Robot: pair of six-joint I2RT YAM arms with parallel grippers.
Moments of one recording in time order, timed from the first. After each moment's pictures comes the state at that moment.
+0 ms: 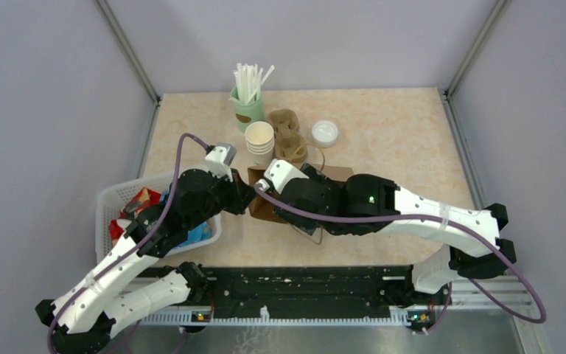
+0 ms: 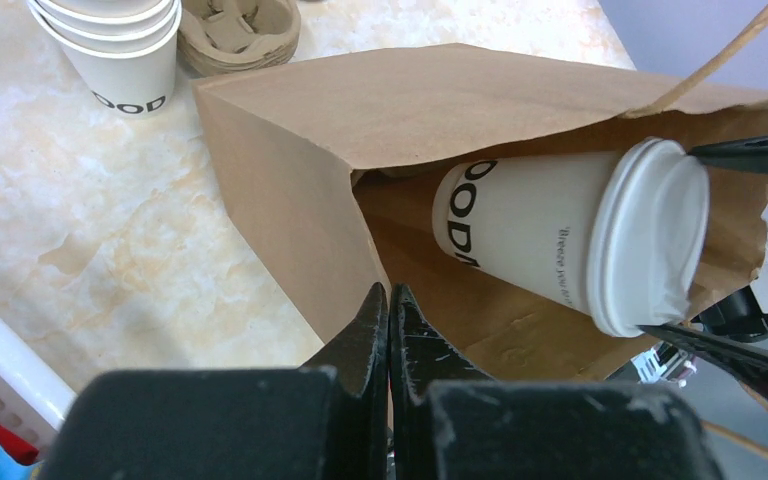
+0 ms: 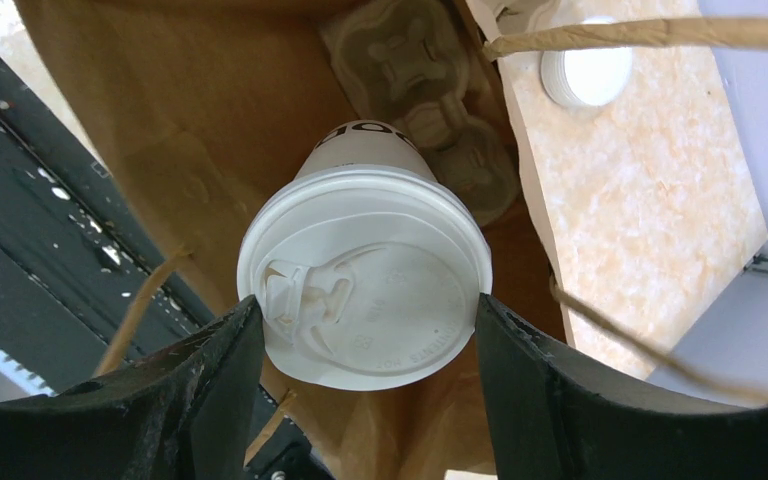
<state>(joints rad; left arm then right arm) -0.80 0.73 0.97 -0.61 -0.09 -0.47 1.42 1.49 1.78 -1.26 0.62 0.13</state>
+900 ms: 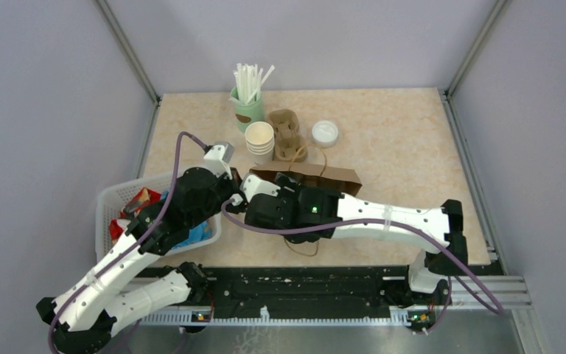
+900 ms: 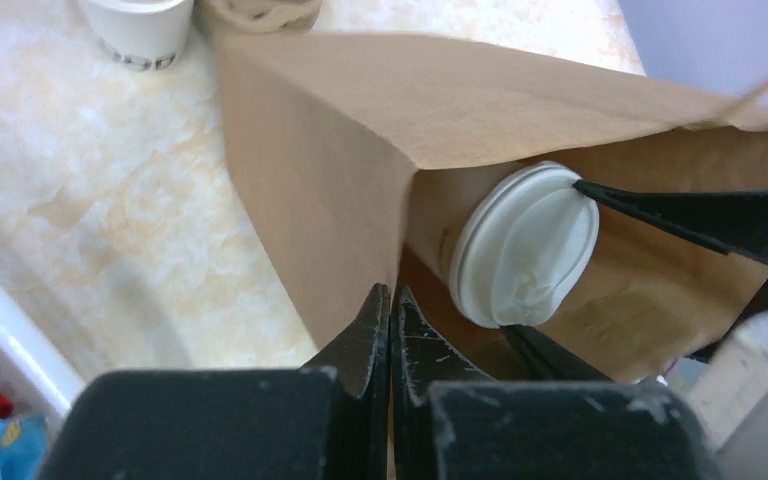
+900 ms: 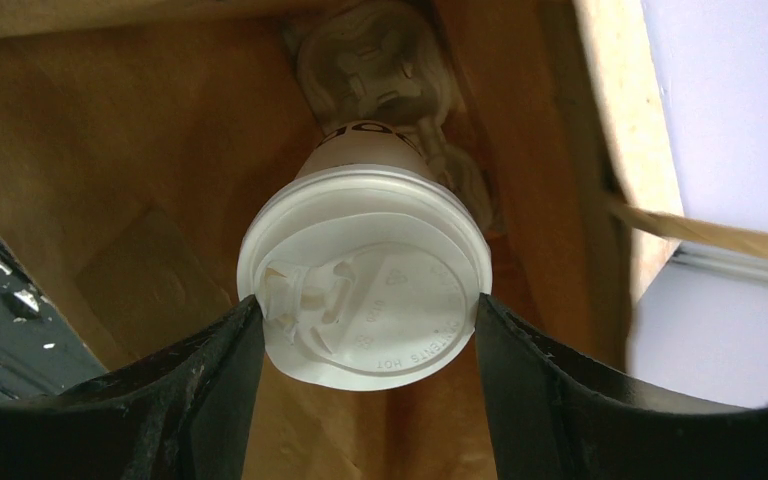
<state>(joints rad) -0.80 0.76 1.00 -0.66 -0.10 -0.57 1.43 1.65 1.74 -1.17 0.74 0.08</state>
